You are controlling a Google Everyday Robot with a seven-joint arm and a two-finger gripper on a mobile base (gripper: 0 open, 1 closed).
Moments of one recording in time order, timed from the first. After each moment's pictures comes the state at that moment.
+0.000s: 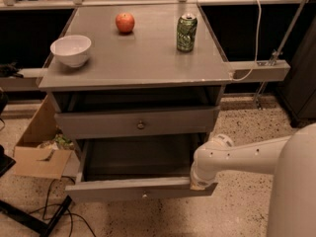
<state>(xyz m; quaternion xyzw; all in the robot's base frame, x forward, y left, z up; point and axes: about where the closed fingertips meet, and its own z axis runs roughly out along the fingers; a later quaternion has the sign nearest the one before) 0.500 -0.158 0.417 -0.64 0.76 0.01 0.06</state>
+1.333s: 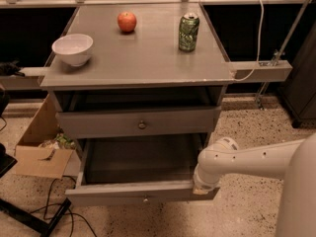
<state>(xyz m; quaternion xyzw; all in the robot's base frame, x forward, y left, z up) 0.484 -0.163 0.418 -0.64 0.77 0.02 0.05</state>
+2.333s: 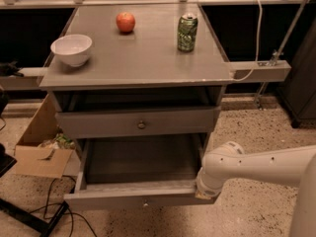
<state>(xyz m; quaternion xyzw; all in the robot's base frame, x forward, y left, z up) 0.458 -0.168 0.420 -0.63 0.77 0.04 0.05</state>
